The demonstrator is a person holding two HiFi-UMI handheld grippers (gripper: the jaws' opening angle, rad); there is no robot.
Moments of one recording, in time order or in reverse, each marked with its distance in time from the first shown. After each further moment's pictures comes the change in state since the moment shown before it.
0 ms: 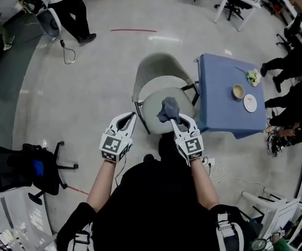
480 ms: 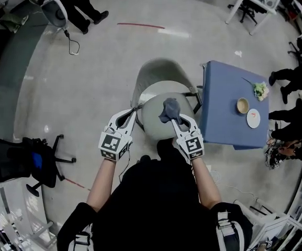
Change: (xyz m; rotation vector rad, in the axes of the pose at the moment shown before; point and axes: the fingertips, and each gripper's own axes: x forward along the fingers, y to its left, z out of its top) left arm 0.092 0.039 0.030 -0.041 0.017 0.088; right arm 0.064 -0.086 -0.024 -0.009 0.074 0.117
